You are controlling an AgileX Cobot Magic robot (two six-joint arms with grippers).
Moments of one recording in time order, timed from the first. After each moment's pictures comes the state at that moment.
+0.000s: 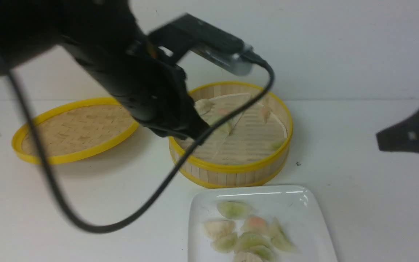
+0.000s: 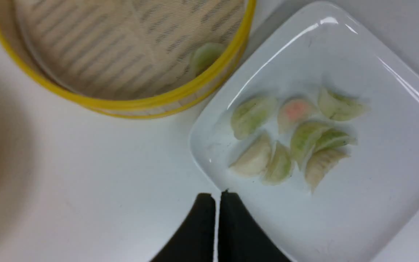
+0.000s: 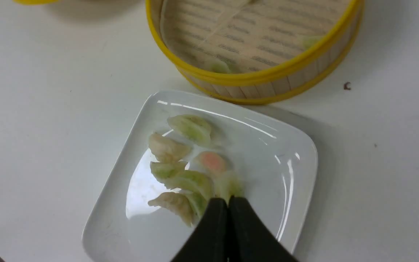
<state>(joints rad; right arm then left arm) 0.14 1.21 -1.14 0.55 1.14 -0.40 -0.56 1.45 -1.46 -0.10 1.11 0.17</state>
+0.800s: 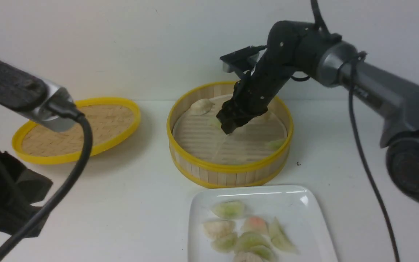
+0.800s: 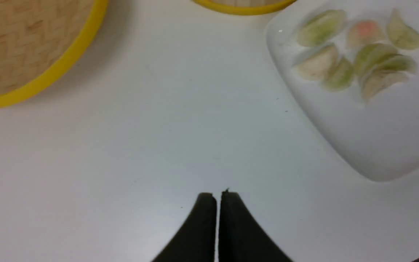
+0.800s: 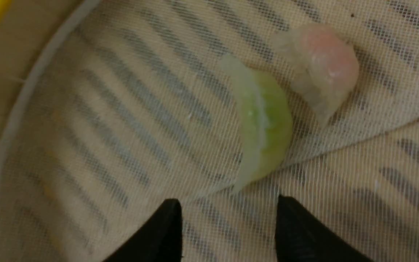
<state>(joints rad) 0.44 2.46 -2.31 0.29 1.20 -0.32 -0.53 0.90 -1.09 0.10 1.22 -0.08</state>
